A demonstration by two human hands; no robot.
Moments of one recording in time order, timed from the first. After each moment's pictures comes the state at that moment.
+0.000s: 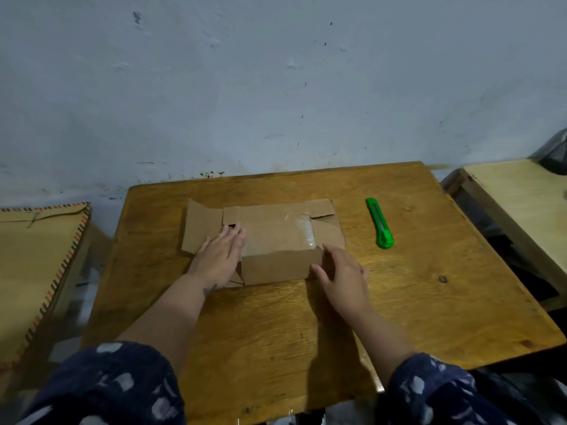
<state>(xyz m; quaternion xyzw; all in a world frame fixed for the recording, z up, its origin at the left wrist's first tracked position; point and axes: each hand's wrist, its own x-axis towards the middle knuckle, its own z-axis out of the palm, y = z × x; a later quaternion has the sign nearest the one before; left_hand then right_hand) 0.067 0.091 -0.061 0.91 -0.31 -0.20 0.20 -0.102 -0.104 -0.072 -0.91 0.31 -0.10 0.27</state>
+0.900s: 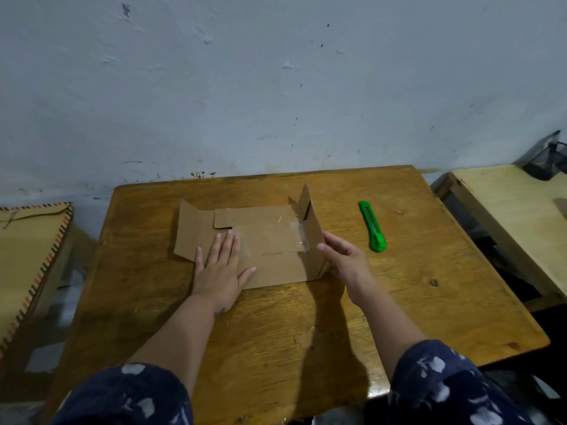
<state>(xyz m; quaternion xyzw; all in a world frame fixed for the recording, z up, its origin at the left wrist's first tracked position) 0.043 0.080 -0.088 0.94 -0.31 -0.16 0.03 -0.083 -0.130 -0.037 -0.61 0.37 -0.10 0.69</state>
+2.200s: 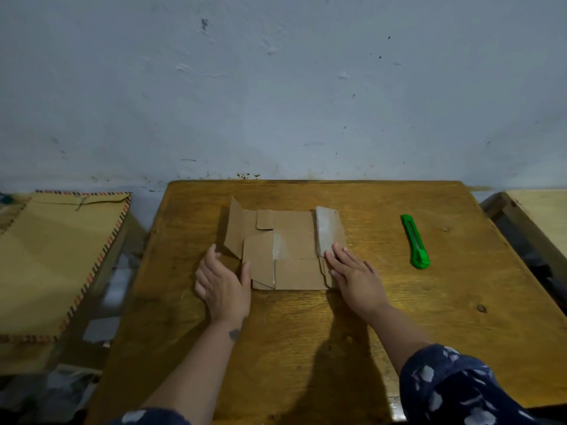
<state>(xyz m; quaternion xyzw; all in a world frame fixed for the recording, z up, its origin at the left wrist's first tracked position) 0.022 0.117 -0.094 0.93 0.00 0.07 0.35 -0.067 -0.108 -0.075 -0.97 0.17 0.07 0.15</state>
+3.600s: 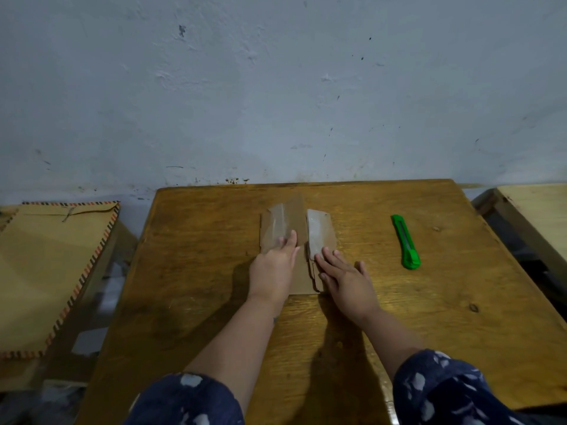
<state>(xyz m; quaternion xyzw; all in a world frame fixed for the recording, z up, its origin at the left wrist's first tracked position) 0.020 0.032 -0.051 0.94 -0.28 0.04 0.17 -0.068 -0.110 -0.075 -0.97 0.16 0.03 0.20</state>
